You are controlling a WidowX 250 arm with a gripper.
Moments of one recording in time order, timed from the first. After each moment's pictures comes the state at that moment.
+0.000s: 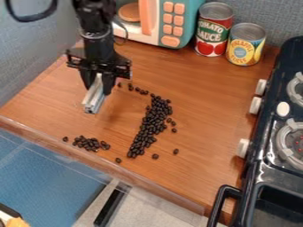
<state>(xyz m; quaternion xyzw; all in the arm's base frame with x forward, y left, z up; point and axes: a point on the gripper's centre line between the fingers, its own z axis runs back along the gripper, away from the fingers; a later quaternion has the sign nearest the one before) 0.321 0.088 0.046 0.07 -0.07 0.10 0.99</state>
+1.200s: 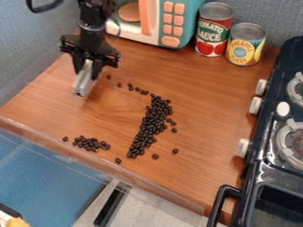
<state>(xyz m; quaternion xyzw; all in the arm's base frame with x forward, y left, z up) 0.350 0.147 0.041 0.15 -0.07 0.12 0.98</state>
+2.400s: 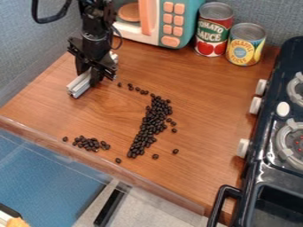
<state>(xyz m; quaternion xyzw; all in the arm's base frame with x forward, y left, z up) 0.355 0.130 0.014 0.13 -0.04 -0.07 0.99</state>
